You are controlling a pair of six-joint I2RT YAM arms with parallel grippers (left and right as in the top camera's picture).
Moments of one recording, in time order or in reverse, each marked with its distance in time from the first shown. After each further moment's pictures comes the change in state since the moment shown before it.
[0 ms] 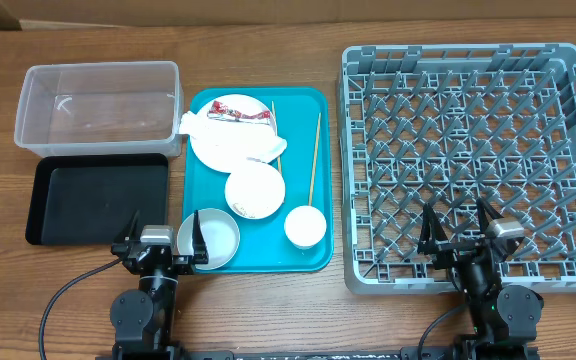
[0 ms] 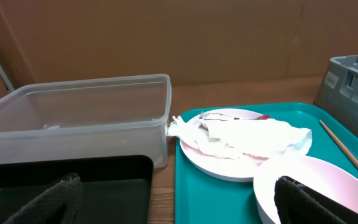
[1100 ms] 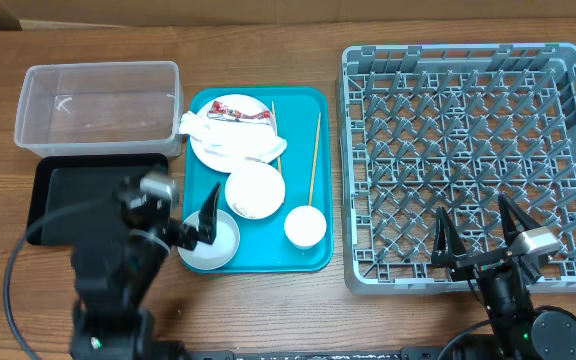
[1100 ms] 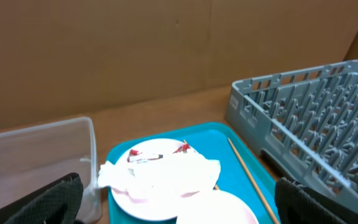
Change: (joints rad) left arm 0.000 0.575 0.578 -0.167 0.340 0.000; right arm 0.000 0.012 0.319 -0.197 -0.061 -0.035
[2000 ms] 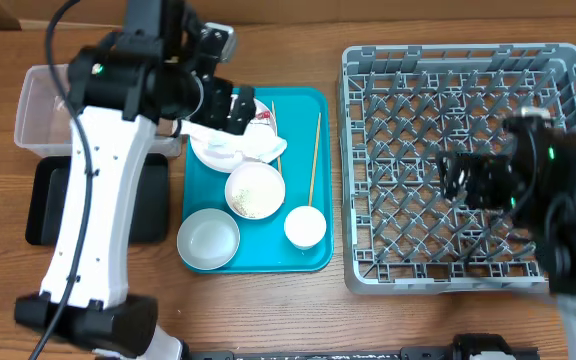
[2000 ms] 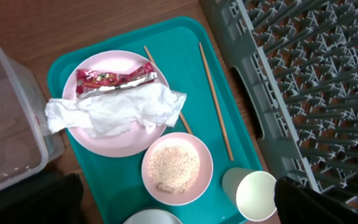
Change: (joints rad) left arm -0.204 1.157 1.454 -1.127 -0.105 0.031; right arm 0.000 1.016 0.908 -0.774 0.008 -0.010
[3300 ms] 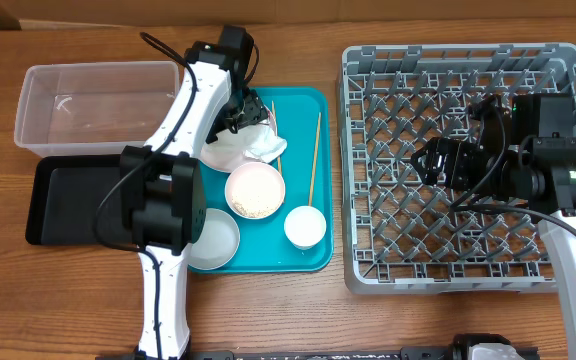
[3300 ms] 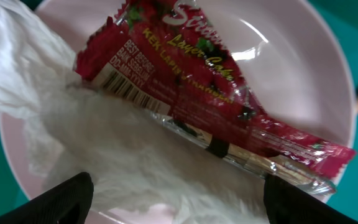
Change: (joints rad) left arm -0.040 0.607 0.021 0.181 -0.315 -0.790; right arm 0.000 0.236 0.042 -0.108 -0.132 0.026
